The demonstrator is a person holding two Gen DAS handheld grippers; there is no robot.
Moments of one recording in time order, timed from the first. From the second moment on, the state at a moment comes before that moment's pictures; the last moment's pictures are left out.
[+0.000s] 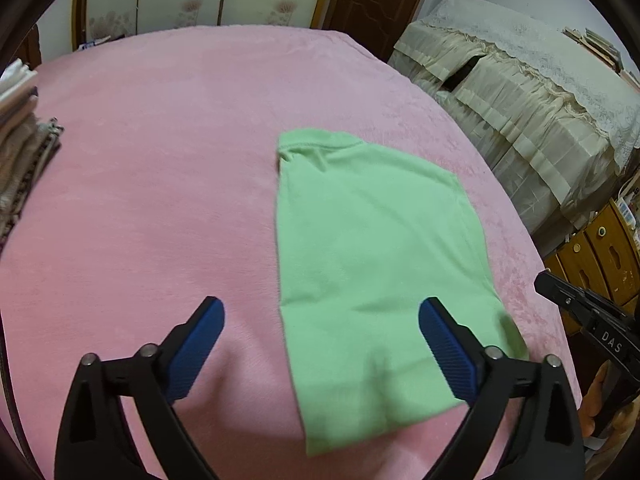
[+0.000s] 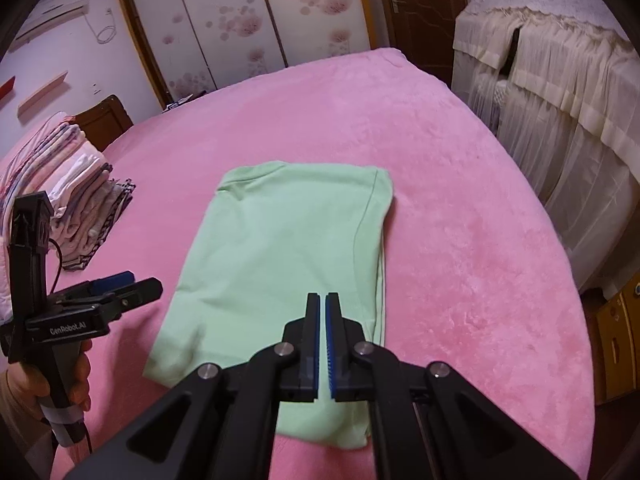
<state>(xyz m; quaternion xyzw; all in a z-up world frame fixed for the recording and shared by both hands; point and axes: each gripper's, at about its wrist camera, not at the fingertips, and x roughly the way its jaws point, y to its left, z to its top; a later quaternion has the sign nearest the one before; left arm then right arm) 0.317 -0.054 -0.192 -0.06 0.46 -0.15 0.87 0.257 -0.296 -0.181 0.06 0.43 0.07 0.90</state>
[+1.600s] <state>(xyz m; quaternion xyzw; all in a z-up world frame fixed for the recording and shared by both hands) 0.471 -0.066 -0.299 -0.24 0.49 -0.33 0.77 0.414 -0.350 -0.304 0.31 0.47 0.28 0.78</state>
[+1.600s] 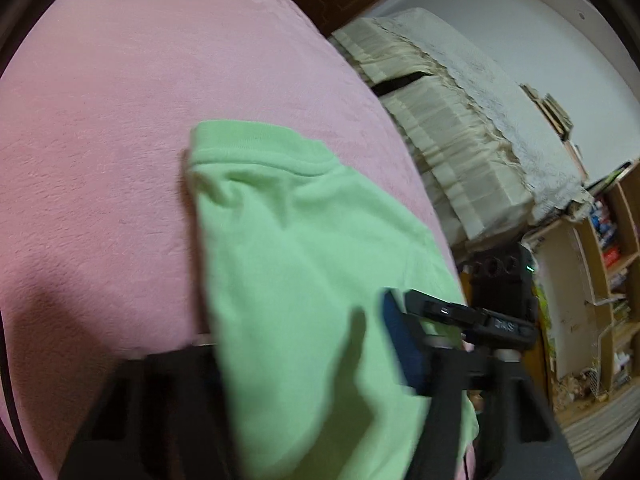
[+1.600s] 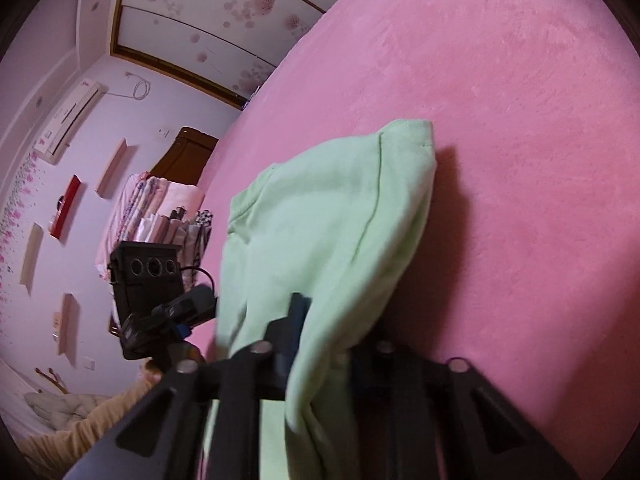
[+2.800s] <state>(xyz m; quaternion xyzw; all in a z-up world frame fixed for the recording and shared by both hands) 0.240 0.220 0.099 0.00 0.23 -0.10 0.97 0.243 0.004 0.073 -0.02 0.22 0.32 0.92</state>
